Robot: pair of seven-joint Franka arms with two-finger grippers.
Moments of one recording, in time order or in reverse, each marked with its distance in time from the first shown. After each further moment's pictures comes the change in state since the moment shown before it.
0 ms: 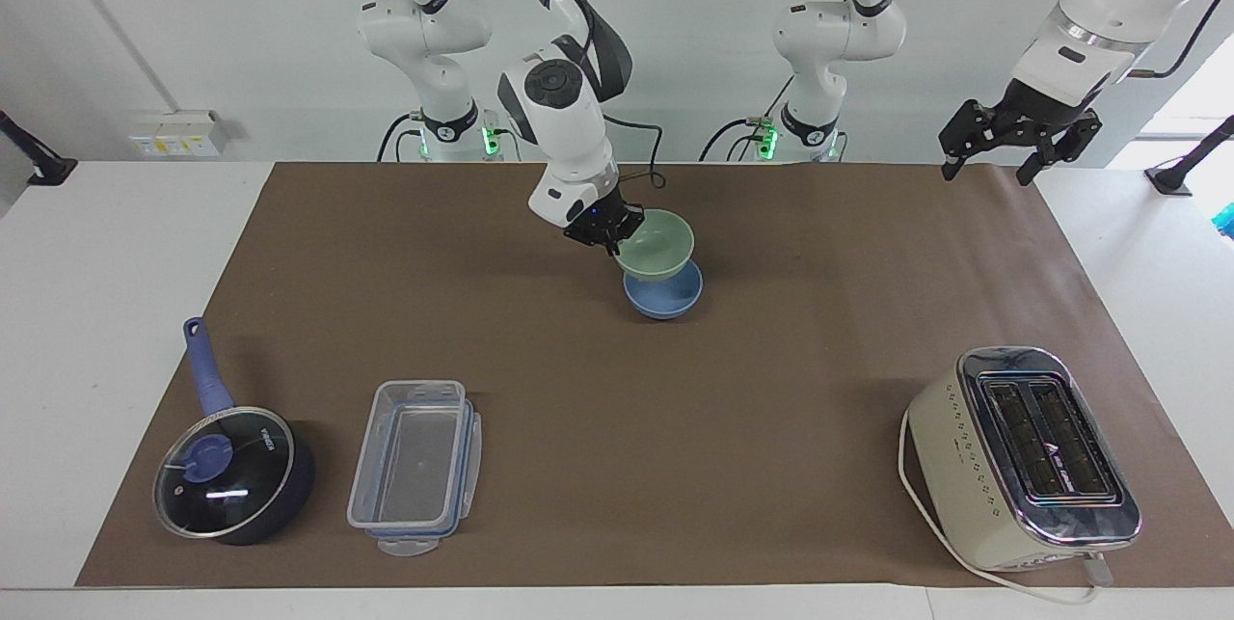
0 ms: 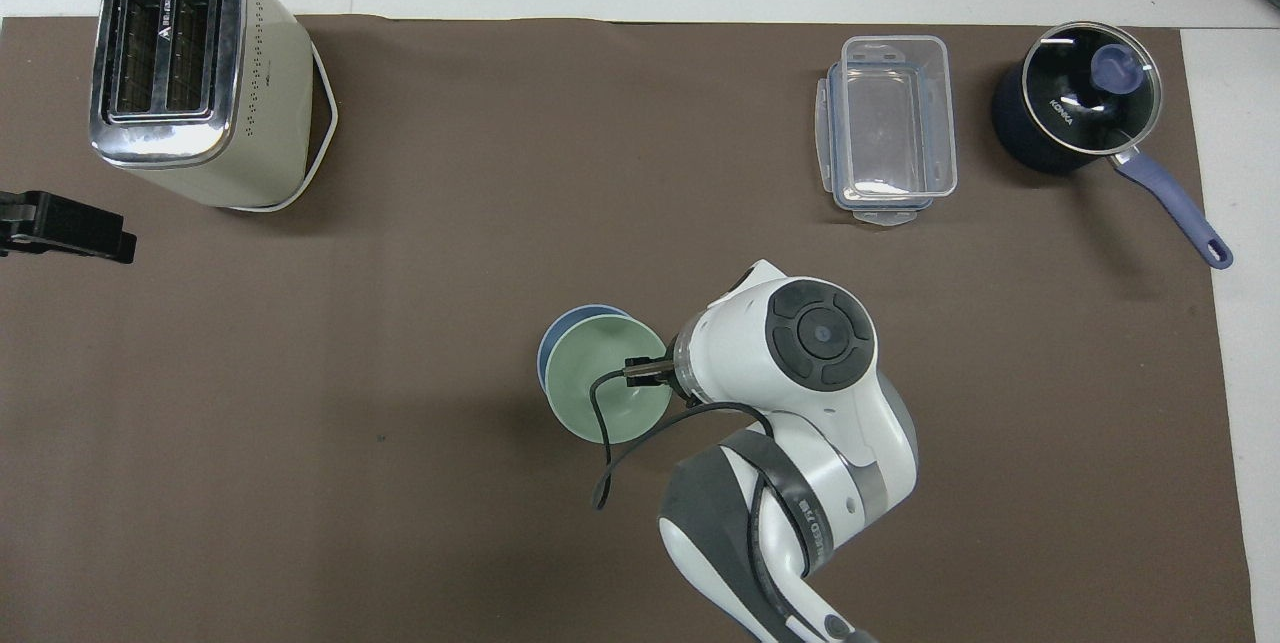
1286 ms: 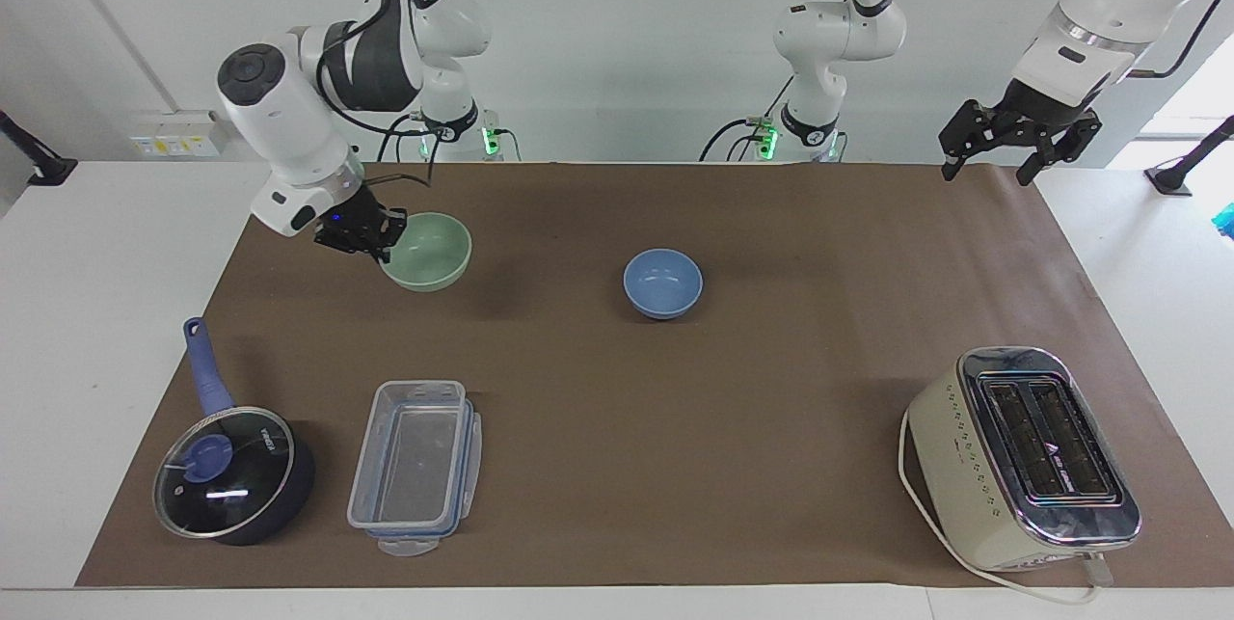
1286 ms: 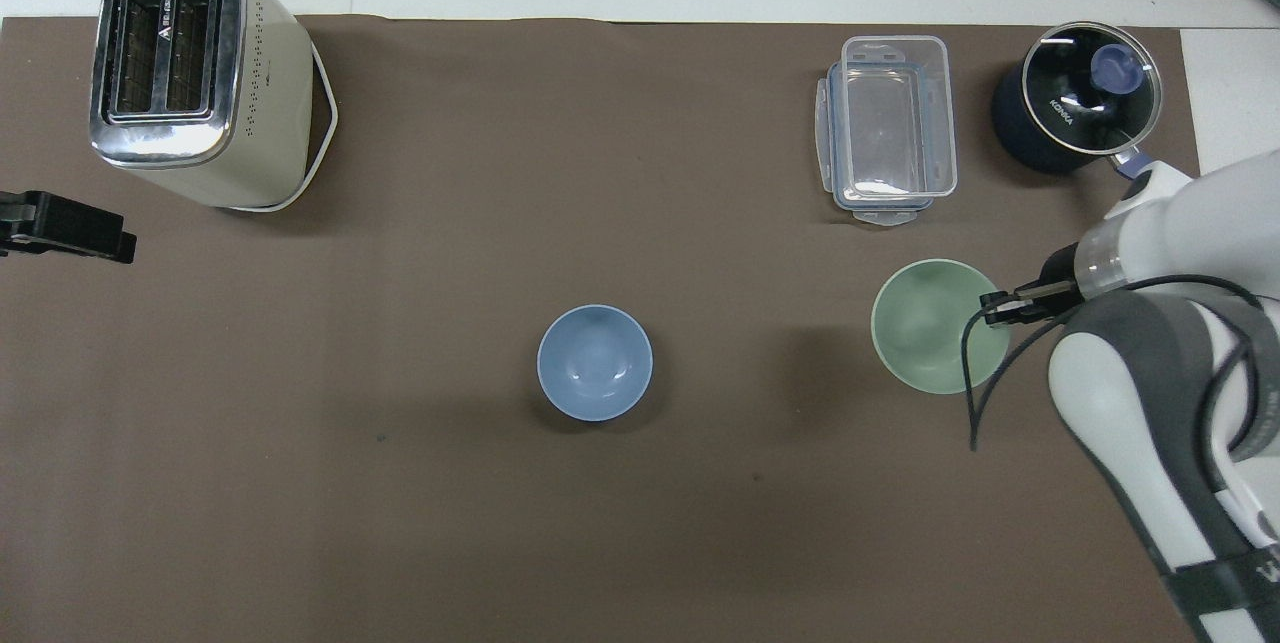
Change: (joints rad) left arm 0.000 0.000 0.000 0.000 0.000 0.000 0.000; right arm -0.268 -0.177 -0.262 0.031 -0.115 -0.351 -0.501
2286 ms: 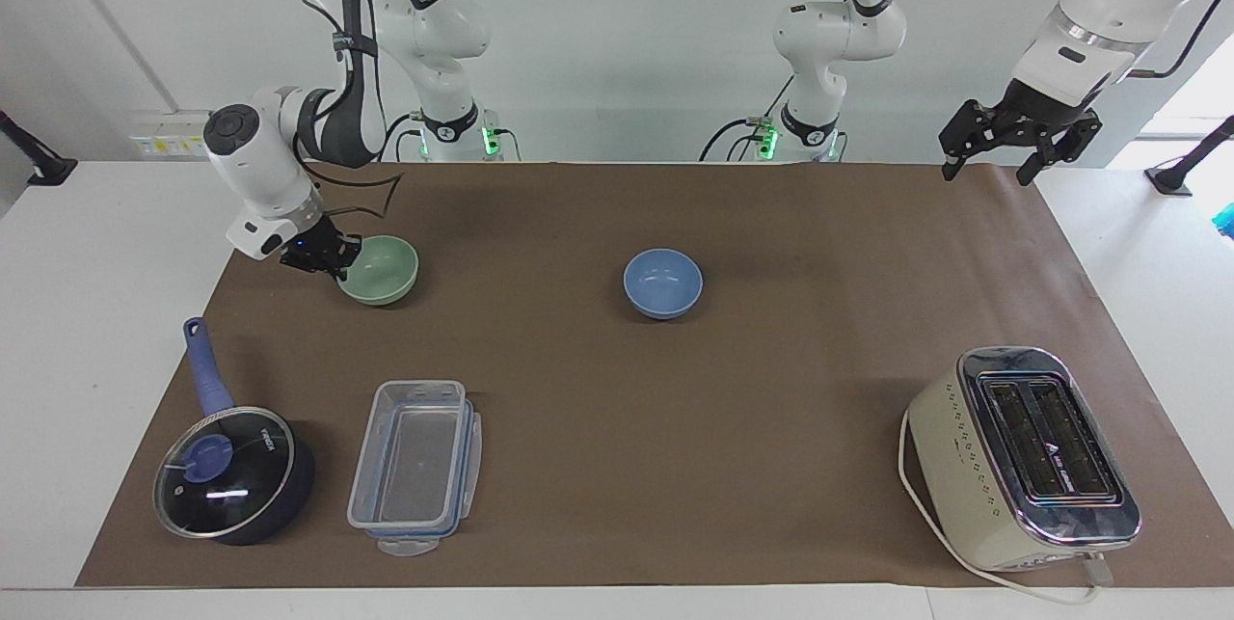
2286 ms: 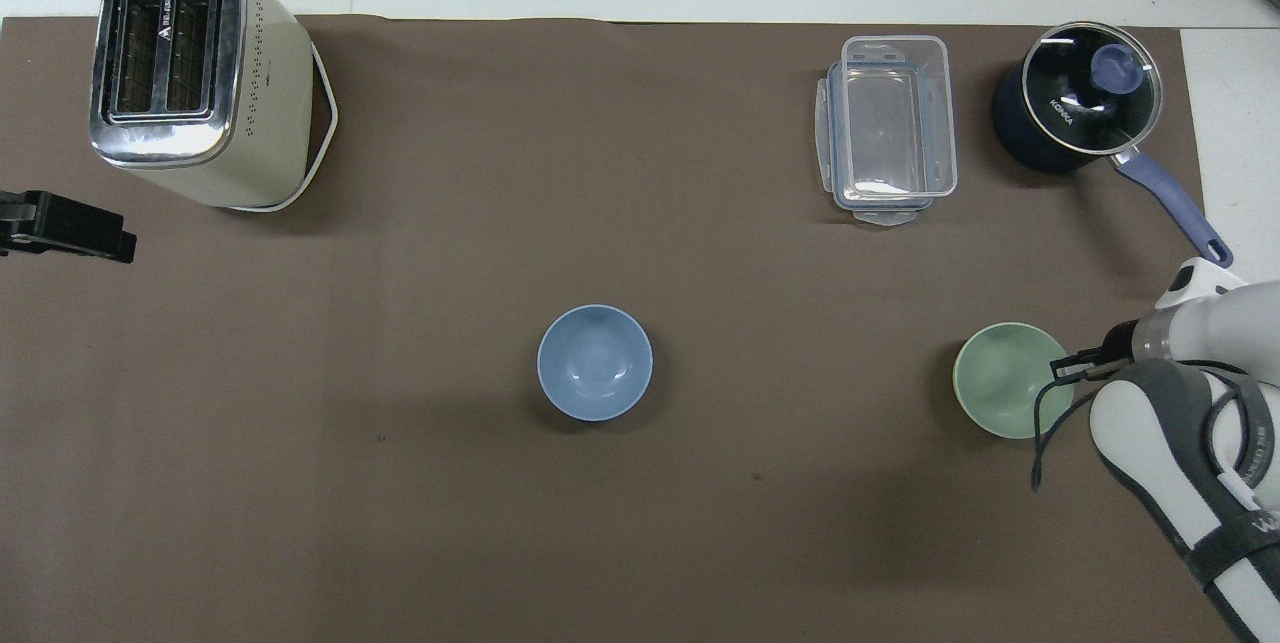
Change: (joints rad) left arm 0.000 0.000 0.000 0.000 0.000 0.001 0.000; right arm -0.069 0.013 -0.218 -0.311 -0.075 0.337 -0.313
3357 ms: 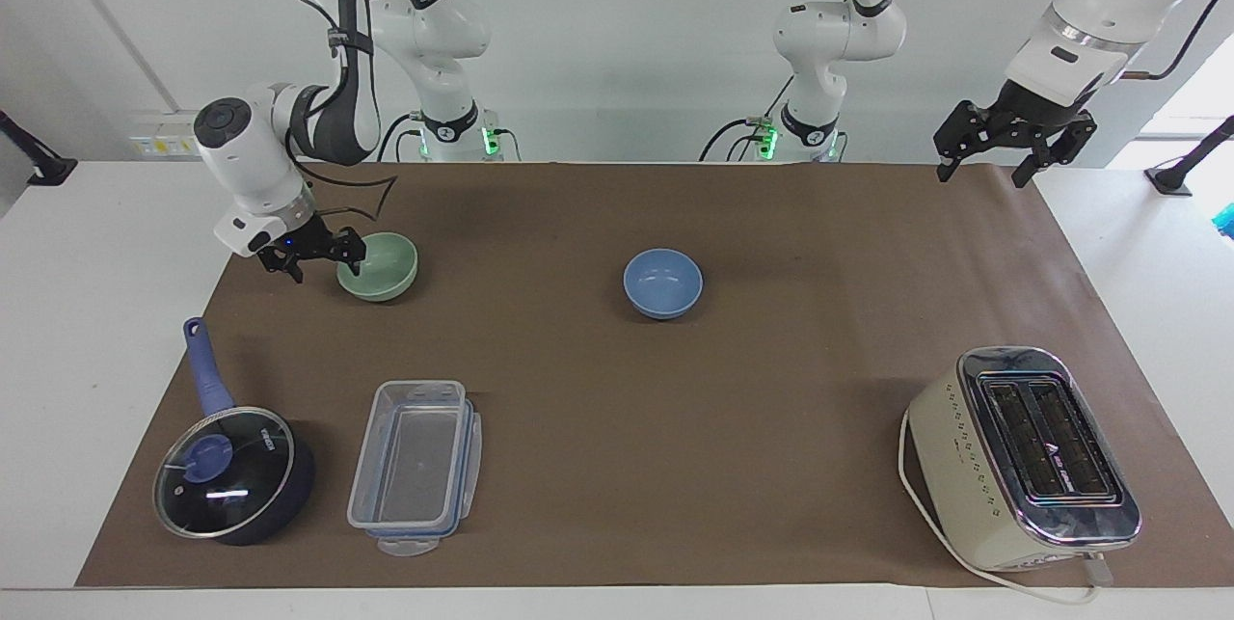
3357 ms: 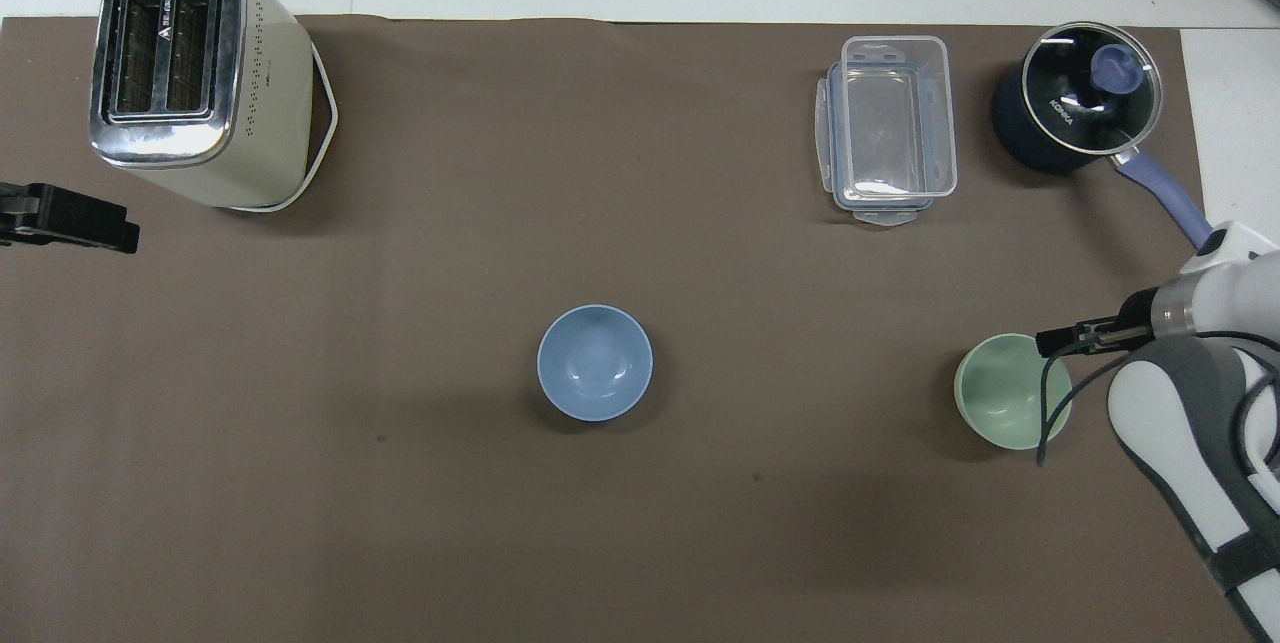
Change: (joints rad) left arm -0.004 0.002 -0.010 0.000 0.000 0.005 0.000; right arm -0.005 0.001 -0.008 -0.033 -0.004 0.053 0.025
